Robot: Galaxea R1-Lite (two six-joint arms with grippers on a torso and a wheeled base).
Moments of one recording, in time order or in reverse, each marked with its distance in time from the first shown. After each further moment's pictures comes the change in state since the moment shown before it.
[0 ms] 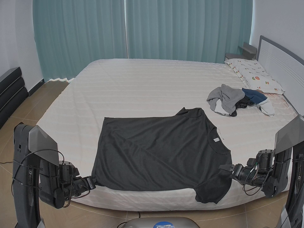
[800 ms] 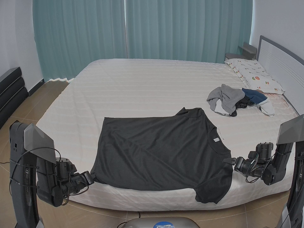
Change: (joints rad) left arm 0.014 -0.045 -0.005 0.000 -0.028 -0.120; right arm -0.099 0.010 -0.237 0.279 -0.001 -0.130
